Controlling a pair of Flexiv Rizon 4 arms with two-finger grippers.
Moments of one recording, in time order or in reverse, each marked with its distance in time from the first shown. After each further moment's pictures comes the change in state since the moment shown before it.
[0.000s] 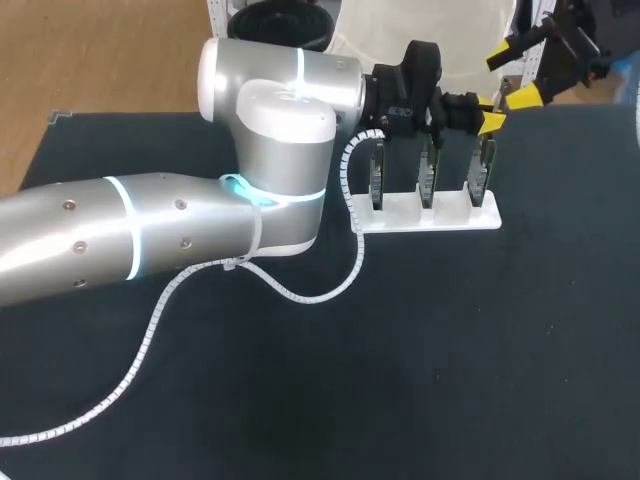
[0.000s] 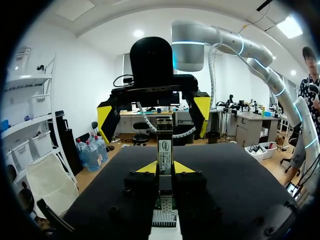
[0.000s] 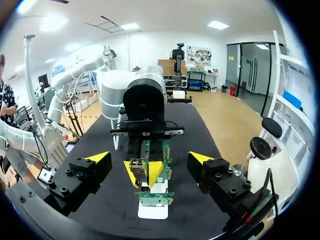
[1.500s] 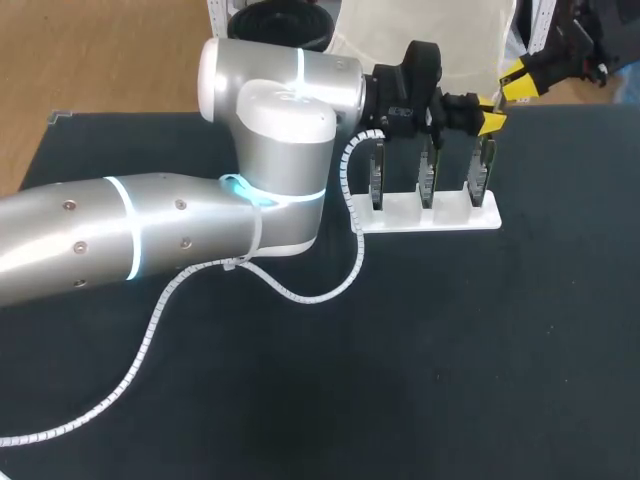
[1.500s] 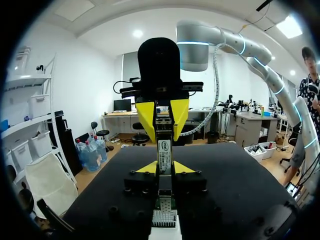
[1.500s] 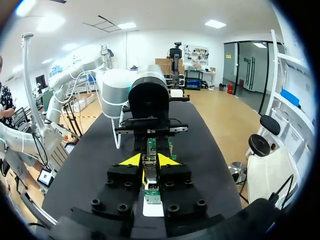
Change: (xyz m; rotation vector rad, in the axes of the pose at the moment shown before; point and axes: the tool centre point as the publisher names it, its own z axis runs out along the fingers) left arm 0.000 0.000 0.000 0.001 0.000 0.000; right arm 0.004 0.012 -0.003 0.021 0.008 0.014
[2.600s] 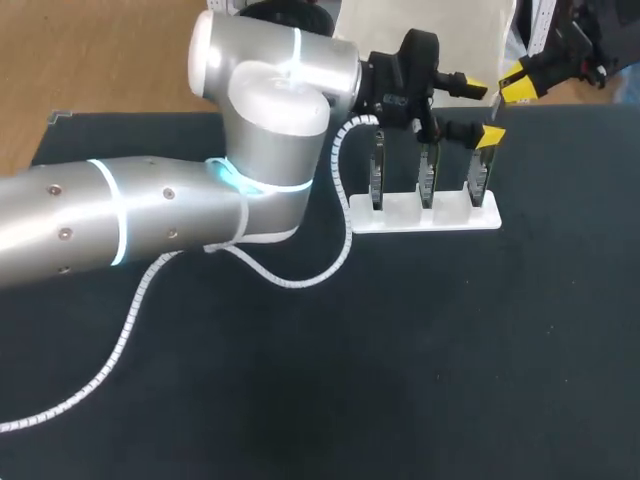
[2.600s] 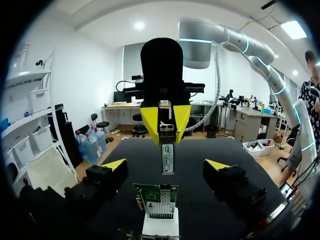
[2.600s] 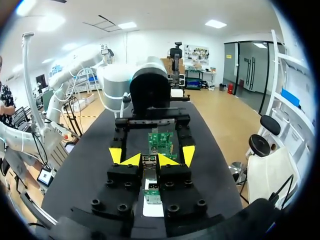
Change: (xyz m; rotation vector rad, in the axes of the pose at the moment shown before) left arm -0.004 -0.001 -0.015 0.009 0.089 -0.029; right arm 0.001 0.001 0.002 -0.001 0.002 -0.004
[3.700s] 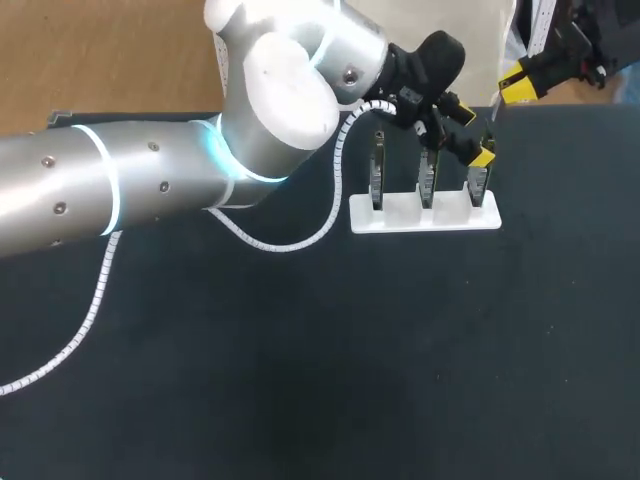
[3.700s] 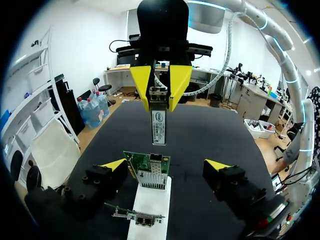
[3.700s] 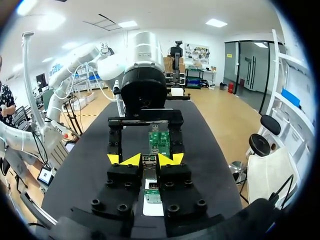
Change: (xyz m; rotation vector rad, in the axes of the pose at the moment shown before) left arm 0.036 -0.012 -0.006 -0.027 0.350 -0.064; right arm 0.001 0.001 0.001 -0.003 0.010 -0.001
